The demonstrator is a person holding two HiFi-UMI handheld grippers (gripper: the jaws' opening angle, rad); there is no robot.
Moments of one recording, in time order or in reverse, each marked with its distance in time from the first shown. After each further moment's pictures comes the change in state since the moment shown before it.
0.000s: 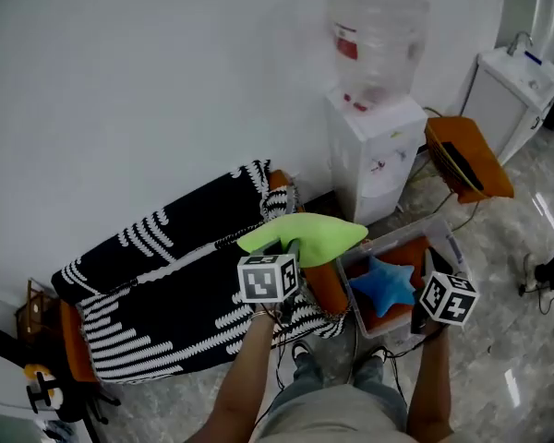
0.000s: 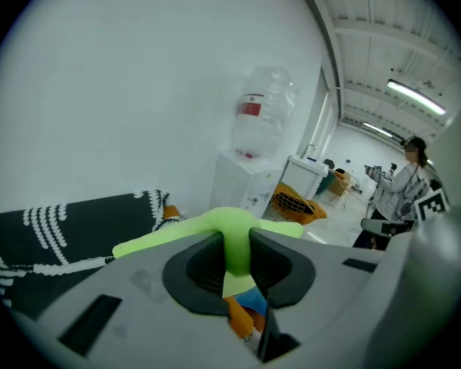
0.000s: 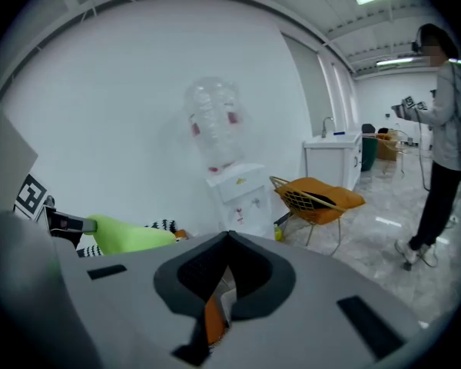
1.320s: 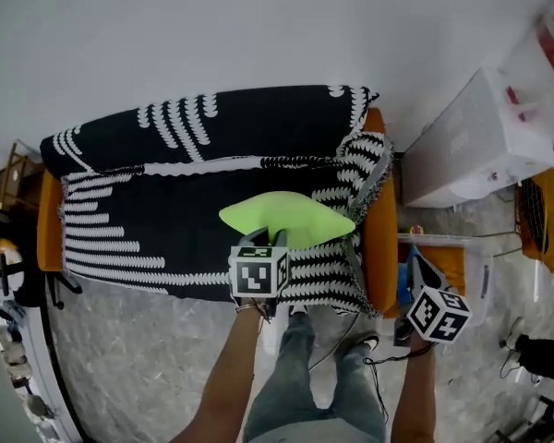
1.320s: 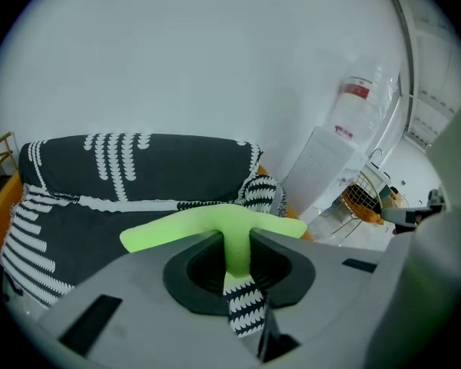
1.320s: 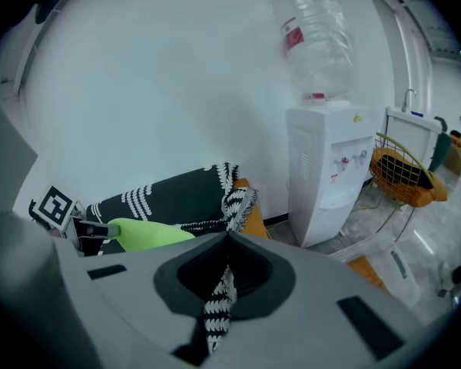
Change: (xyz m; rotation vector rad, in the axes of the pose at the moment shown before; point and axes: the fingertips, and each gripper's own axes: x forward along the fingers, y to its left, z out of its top) left arm -0.015 0.275 -0.174 -0.325 0.131 0.284; right arm 0.145 0.242 -0.138 -0.234 0.335 0.284
